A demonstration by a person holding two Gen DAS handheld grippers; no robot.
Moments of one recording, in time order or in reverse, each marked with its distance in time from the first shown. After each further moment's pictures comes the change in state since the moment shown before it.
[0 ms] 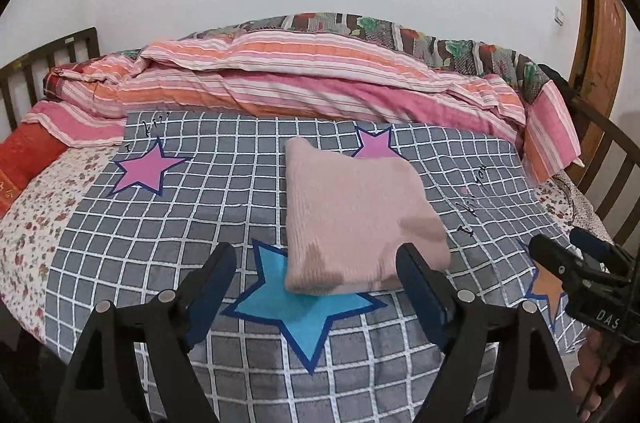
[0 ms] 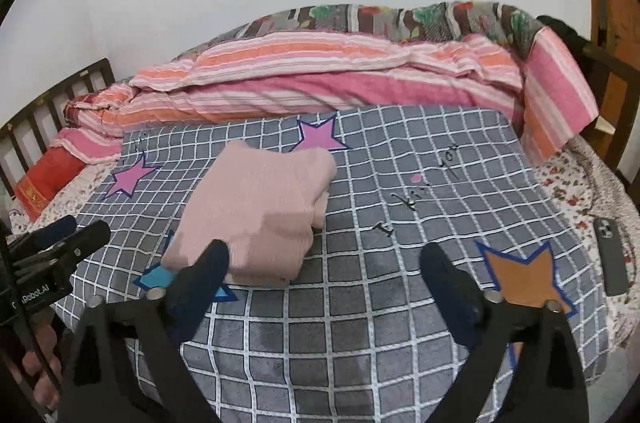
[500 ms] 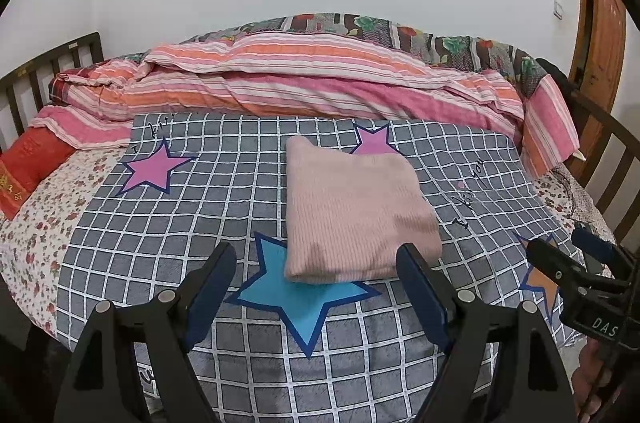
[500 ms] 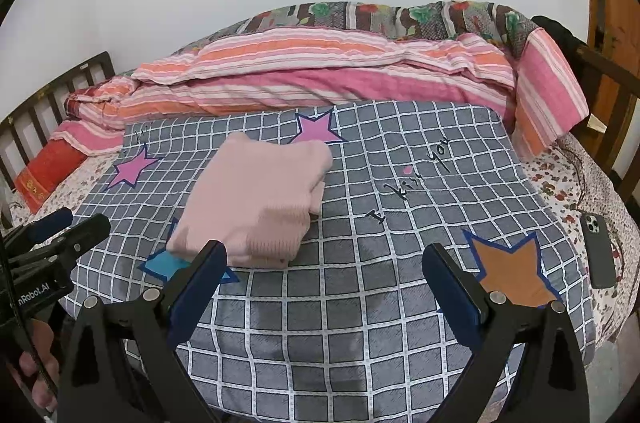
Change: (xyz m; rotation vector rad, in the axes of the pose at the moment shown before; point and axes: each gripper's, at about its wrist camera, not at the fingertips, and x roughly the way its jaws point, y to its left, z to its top) left arm -0.019 -0.009 -0.002 0.020 0.005 0.023; right arm -0.018 0.001 -0.006 -0.008 0.024 -0.008
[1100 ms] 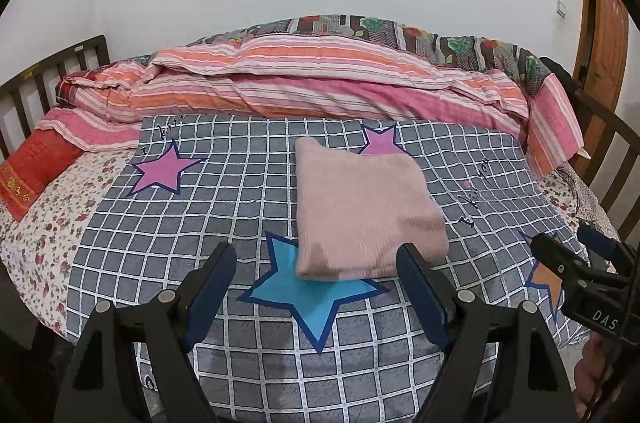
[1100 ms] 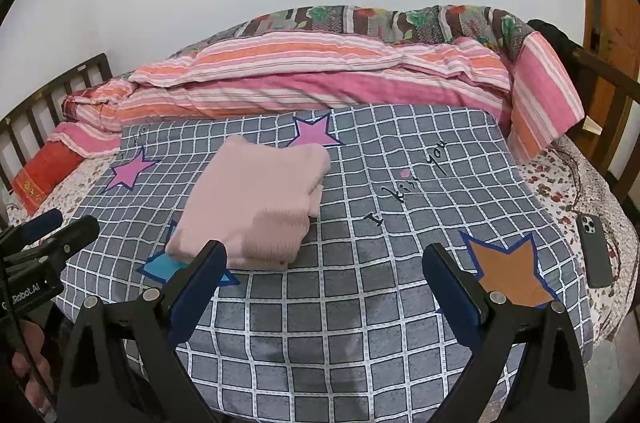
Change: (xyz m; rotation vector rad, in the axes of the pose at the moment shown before) left arm -0.008 0.004 0.001 0.007 0.002 0.025; right arm -0.002 0.002 0.000 0.003 -0.013 -0.020
